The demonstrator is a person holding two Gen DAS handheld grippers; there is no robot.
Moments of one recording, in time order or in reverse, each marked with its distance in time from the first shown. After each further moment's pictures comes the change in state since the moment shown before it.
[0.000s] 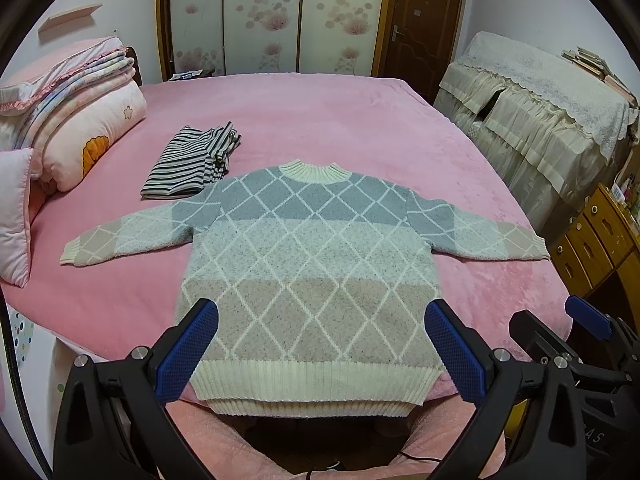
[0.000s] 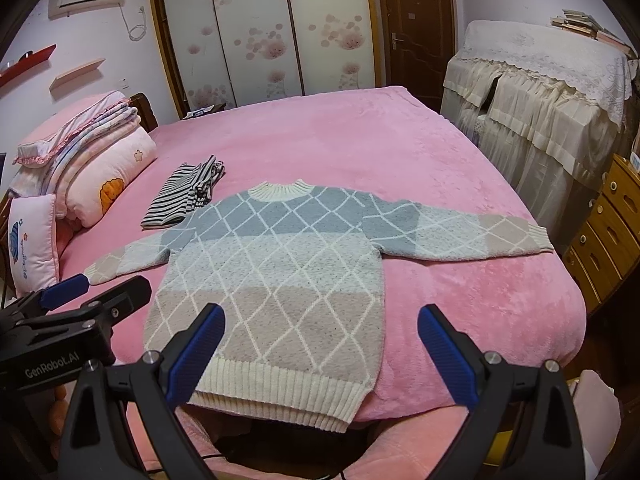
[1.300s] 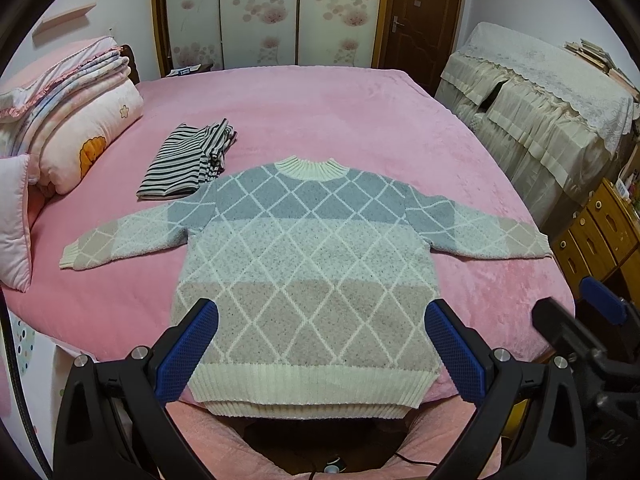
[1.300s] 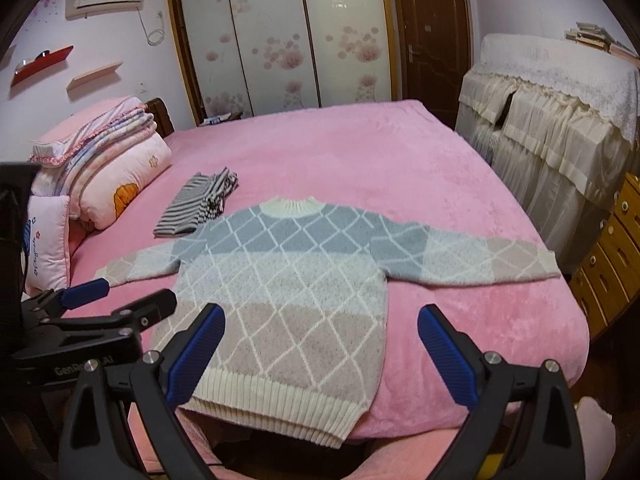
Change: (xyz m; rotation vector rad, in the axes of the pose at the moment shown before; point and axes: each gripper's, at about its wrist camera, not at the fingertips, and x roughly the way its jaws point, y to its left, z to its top) left arm 0.008 -0.015 0.007 0.015 0.023 0.015; right arm -0.007 -0.008 0.023 -0.041 -0.051 0.055
